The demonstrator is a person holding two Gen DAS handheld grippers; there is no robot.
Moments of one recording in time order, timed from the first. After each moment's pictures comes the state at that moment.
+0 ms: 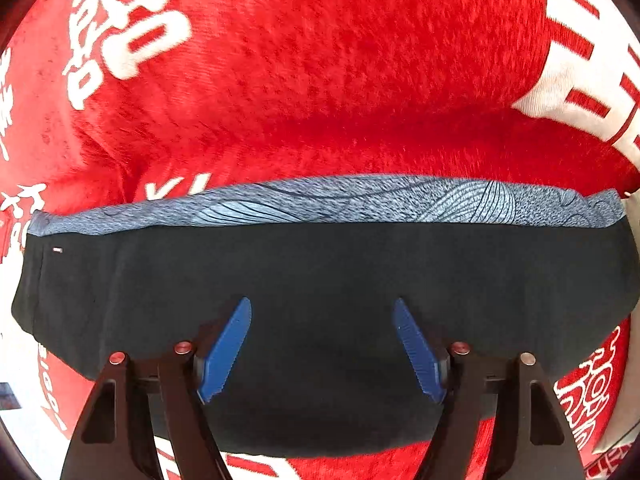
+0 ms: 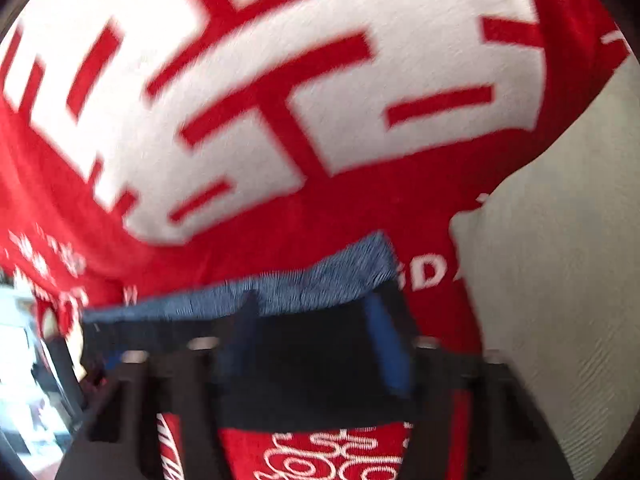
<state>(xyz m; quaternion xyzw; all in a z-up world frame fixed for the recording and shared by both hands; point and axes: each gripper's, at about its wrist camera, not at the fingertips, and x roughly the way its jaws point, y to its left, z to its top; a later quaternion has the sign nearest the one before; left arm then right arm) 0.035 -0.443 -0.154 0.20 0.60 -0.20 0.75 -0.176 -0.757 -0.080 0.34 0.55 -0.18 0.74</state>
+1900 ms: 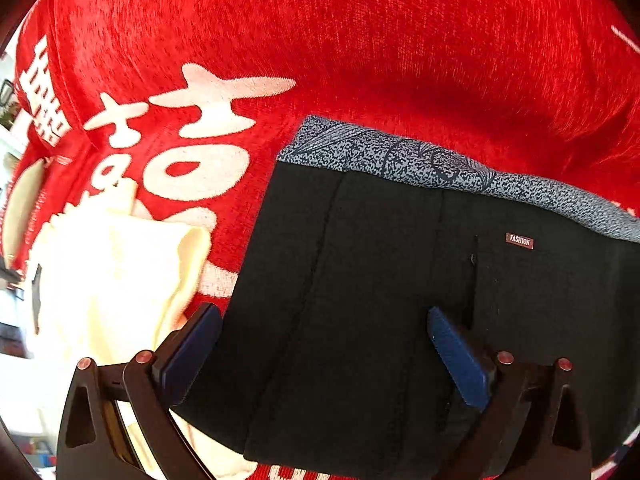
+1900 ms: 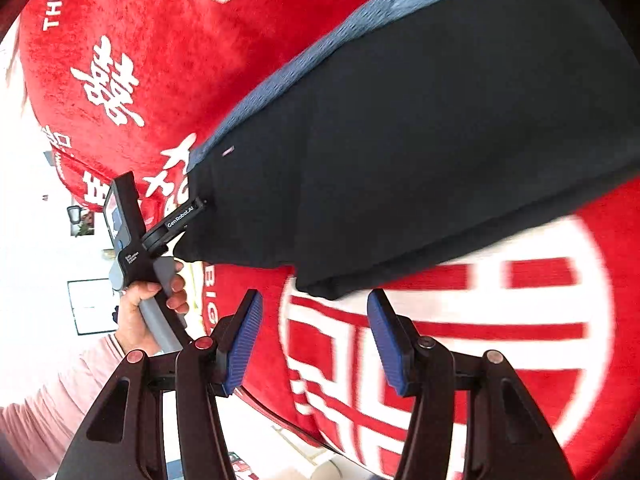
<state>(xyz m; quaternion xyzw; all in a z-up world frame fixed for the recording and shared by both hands) 0.240 -0.069 -0.189 0.17 0.57 -0.08 0.80 -0.088 -0.314 -0.147 0.48 0.55 0.01 0.69</state>
